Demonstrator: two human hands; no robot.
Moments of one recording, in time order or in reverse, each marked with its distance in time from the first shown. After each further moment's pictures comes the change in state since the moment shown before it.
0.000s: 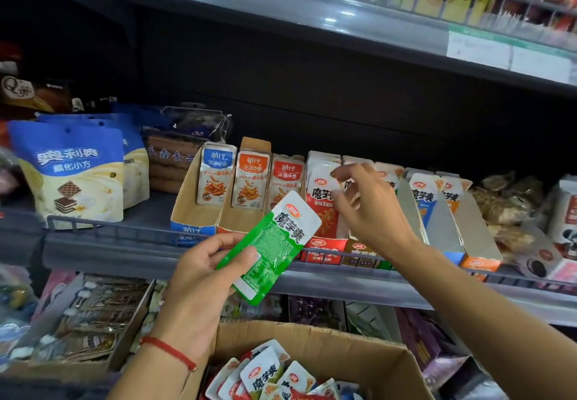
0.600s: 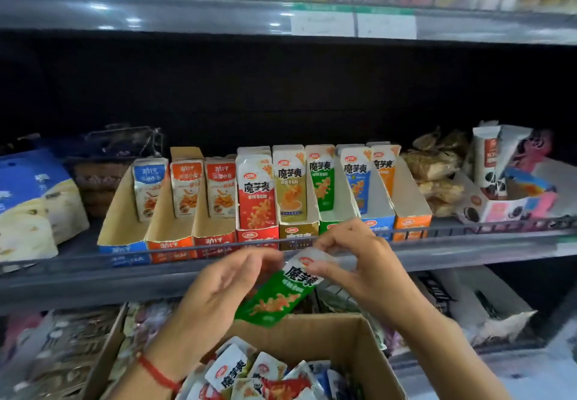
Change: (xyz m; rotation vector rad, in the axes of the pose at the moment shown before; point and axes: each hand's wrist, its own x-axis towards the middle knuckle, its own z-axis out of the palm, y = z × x) left_hand -0.045 -0.005 0.086 0.619 -0.502 0.134; right_hand -0.131 0.038 -0.066 0.332 -0.132 0.077
